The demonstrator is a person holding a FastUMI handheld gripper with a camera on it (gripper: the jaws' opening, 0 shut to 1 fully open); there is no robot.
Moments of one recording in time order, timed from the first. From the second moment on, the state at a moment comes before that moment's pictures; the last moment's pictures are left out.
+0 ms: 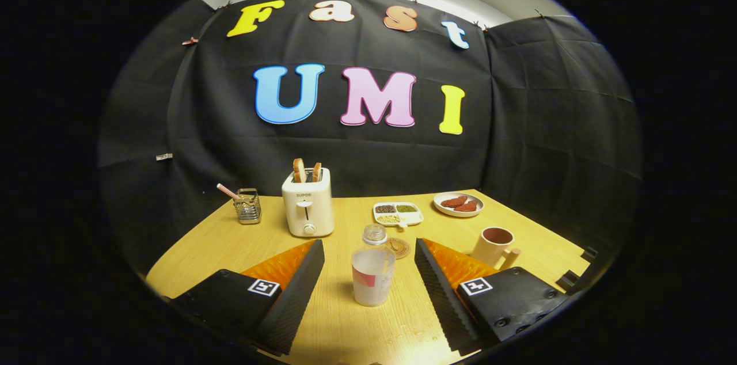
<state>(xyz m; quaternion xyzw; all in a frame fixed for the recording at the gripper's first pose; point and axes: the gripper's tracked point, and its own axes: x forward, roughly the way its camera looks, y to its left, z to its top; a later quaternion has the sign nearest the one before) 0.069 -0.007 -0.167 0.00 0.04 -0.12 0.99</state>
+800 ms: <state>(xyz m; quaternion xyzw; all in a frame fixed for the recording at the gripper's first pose) 0.147 -0.041 -0.253 -0.02 0.05 -0.14 0.99</state>
